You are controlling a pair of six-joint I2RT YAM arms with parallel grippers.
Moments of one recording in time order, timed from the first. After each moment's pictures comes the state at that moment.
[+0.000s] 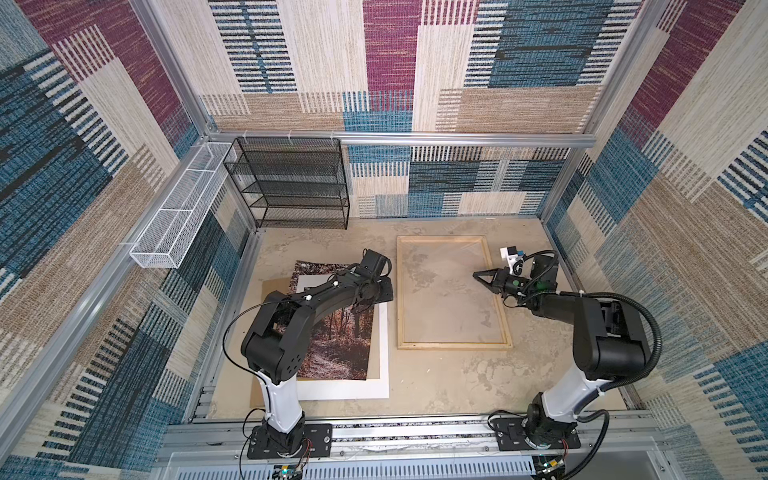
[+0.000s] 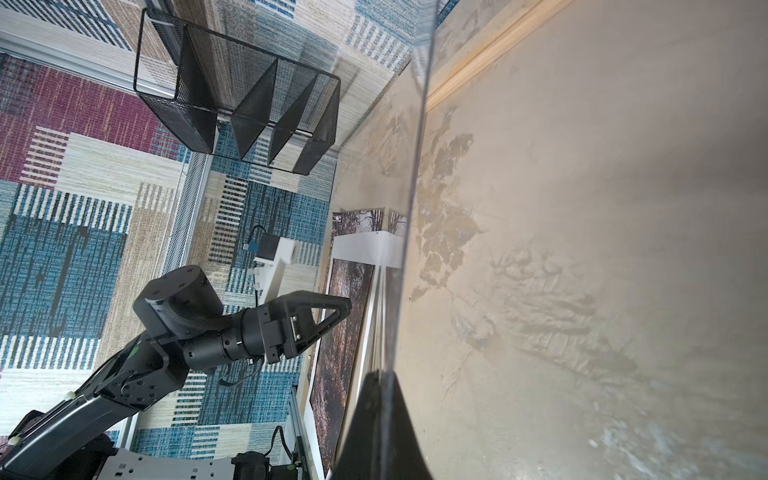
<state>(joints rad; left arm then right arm) -0.54 1.86 1.22 -0.37 0.08 -0.60 -0.16 1.71 0.76 0.41 -1.09 0.69</state>
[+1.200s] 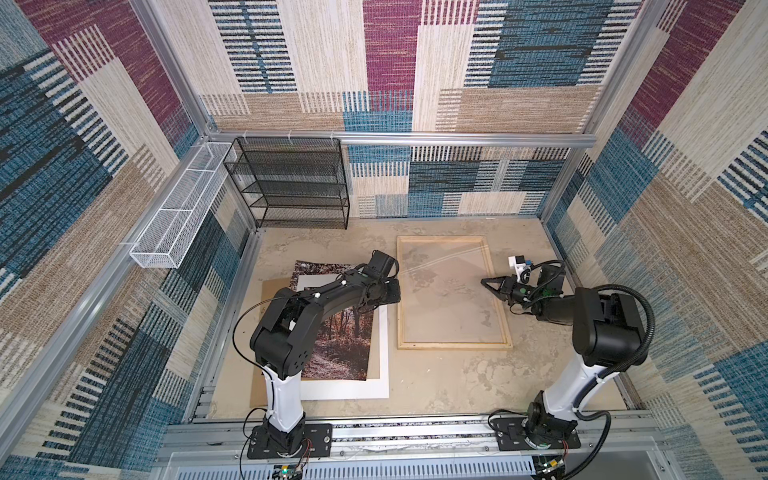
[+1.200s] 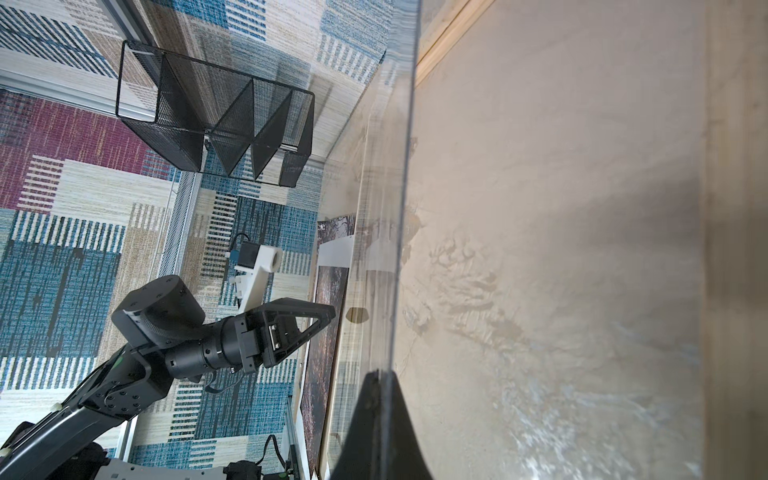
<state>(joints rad) -0.57 1.91 1.26 -0.36 0.11 -0.60 -0.25 1.81 0.72 0.50 -1.14 0.67</state>
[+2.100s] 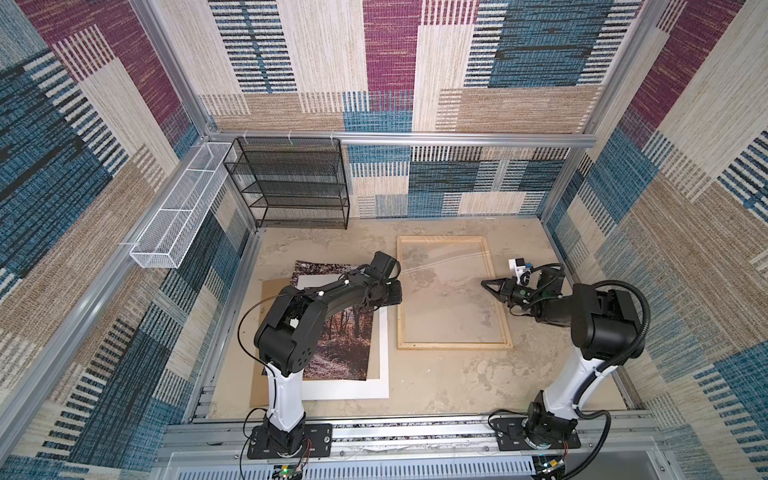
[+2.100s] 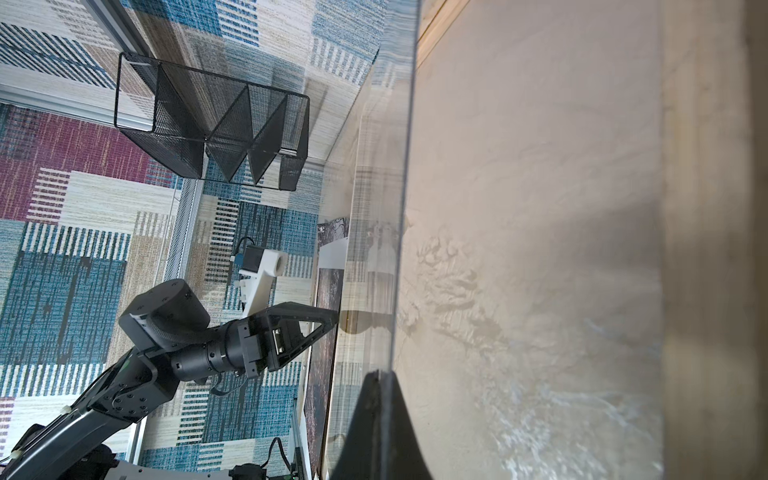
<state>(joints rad) -0.58 1.94 1.27 -0.36 0.14 -0.60 -0.26 1.86 0.71 0.55 -1.15 0.70</state>
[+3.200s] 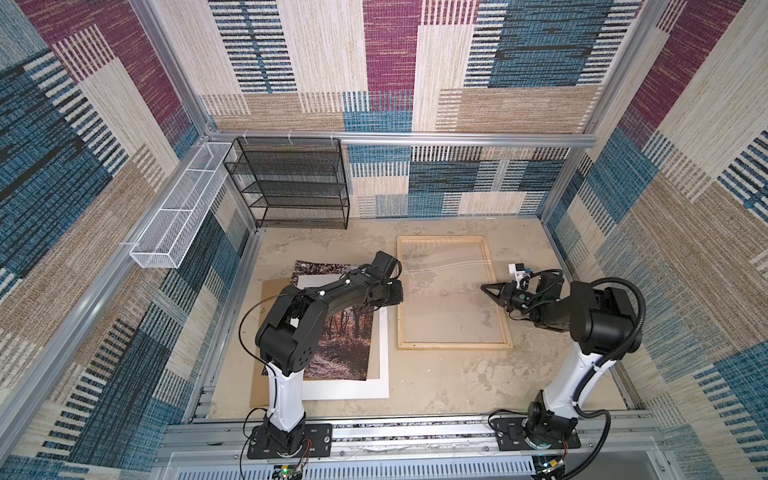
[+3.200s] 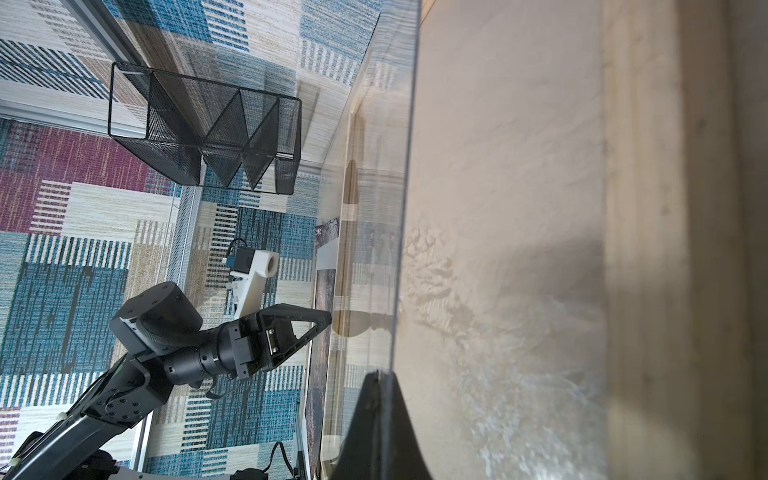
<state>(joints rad) -0.58 1.94 1.29 -0.37 0.14 -0.60 -0.27 1.91 0.67 0.65 -1.15 0.75</state>
